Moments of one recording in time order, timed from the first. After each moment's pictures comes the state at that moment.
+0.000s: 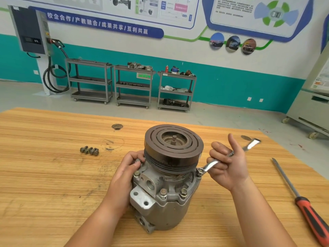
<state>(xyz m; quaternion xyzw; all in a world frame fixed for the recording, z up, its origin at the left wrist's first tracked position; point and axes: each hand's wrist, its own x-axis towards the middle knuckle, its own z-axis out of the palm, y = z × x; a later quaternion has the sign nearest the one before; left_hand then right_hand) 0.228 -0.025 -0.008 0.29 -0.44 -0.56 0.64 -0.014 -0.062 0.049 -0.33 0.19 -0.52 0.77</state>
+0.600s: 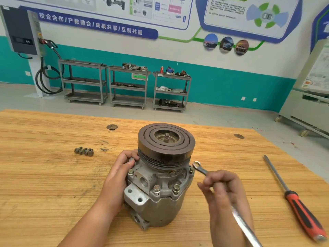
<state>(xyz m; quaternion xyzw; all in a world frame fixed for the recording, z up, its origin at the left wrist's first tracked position) 0.228 -0.027 -0.010 0.29 -0.46 -0.54 0.64 0.044 0.051 0.028 -0.48 0.33 -0.75 0.31</state>
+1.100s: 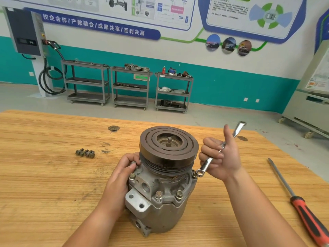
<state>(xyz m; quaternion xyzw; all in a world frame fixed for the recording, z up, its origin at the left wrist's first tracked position) 0.227 -0.023 -0.006 0.28 -0.47 -0.54 0.64 -0.012 -0.080 0.057 -0.40 0.13 -0.44 0.79</state>
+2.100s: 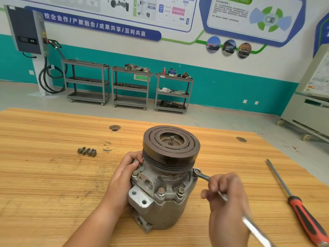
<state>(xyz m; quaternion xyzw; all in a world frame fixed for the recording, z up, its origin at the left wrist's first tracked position) 0.228 -0.019 -0.003 0.32 -0.48 -0.53 0.62 0.047 0.040 0.031 -0.38 0.39 -0.76 0.36</state>
